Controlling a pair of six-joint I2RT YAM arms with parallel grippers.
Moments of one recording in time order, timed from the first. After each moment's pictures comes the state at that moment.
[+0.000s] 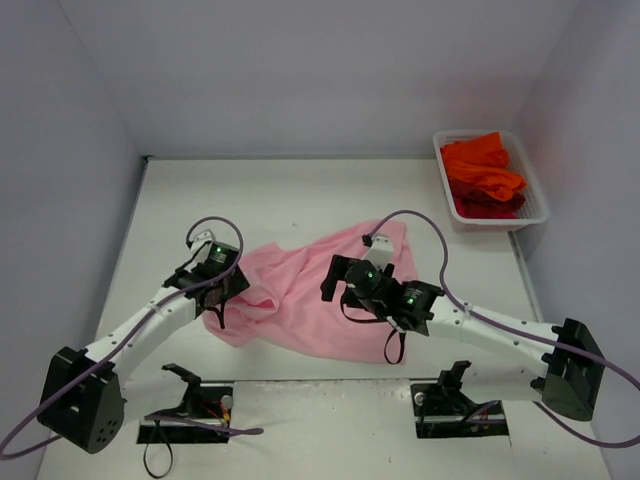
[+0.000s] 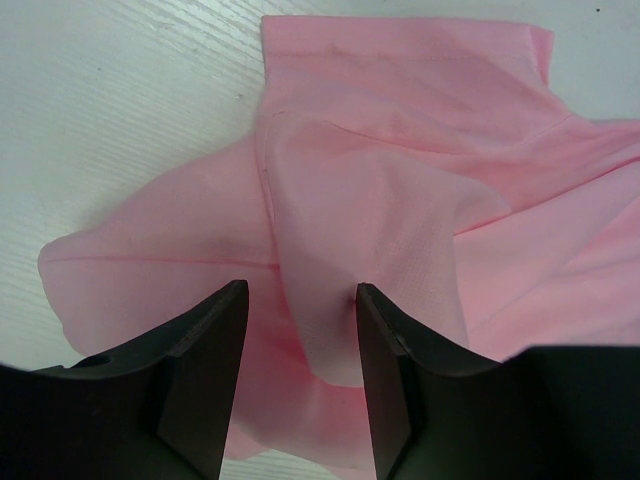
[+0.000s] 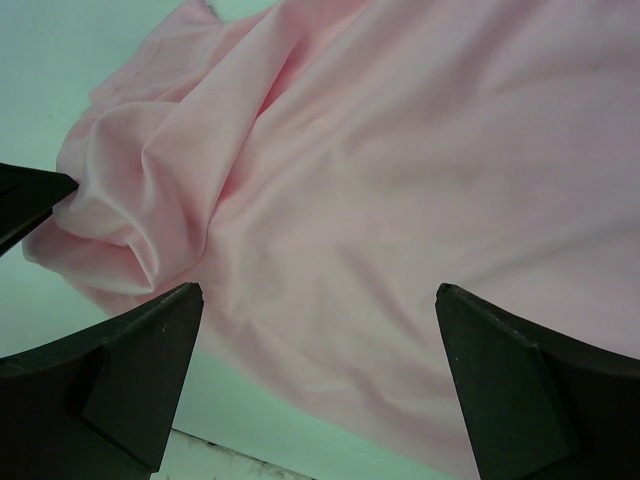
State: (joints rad) left arm -0.43 1.11 0.69 -0.54 -0.32 -0.89; right arm 0.99 1.18 0.78 -0.36 0.42 0.94
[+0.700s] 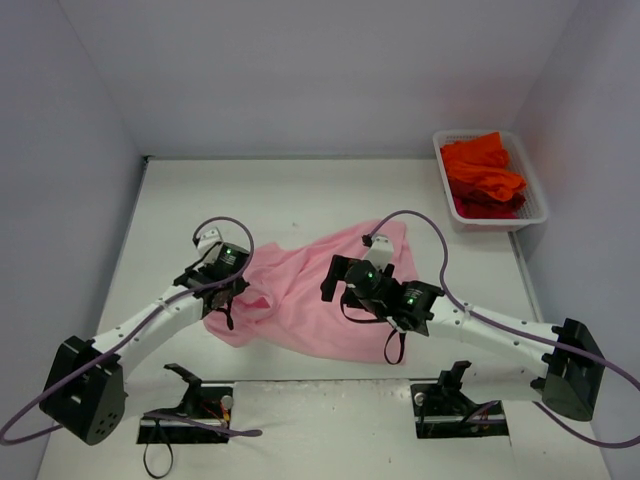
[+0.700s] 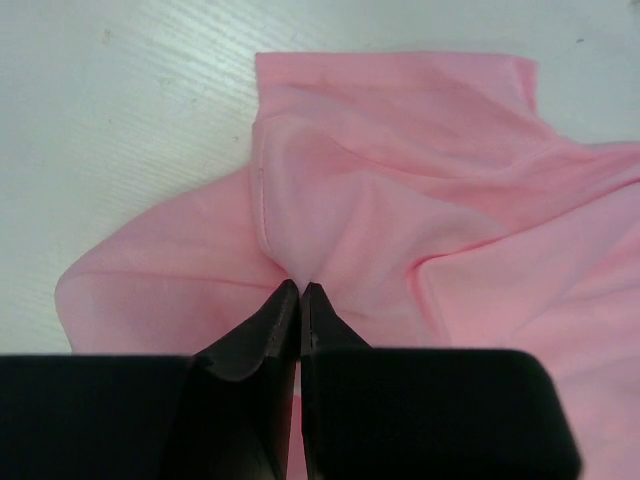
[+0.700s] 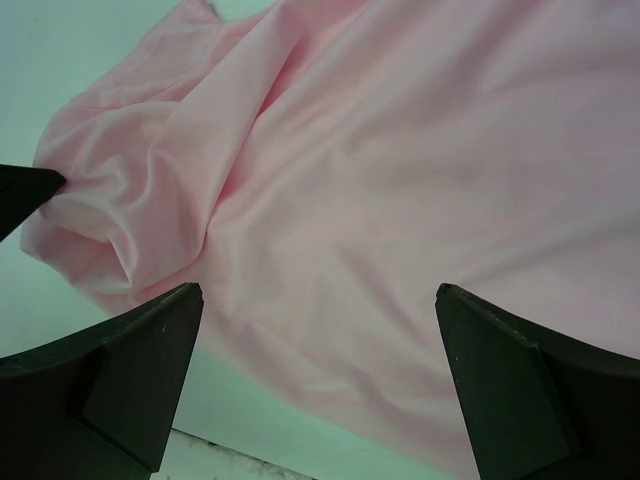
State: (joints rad) left arm -0.49 1.17 0.68 -0.48 -0.44 -0.87; right arm 0.99 1.18 0.78 -0.35 0.42 0.94
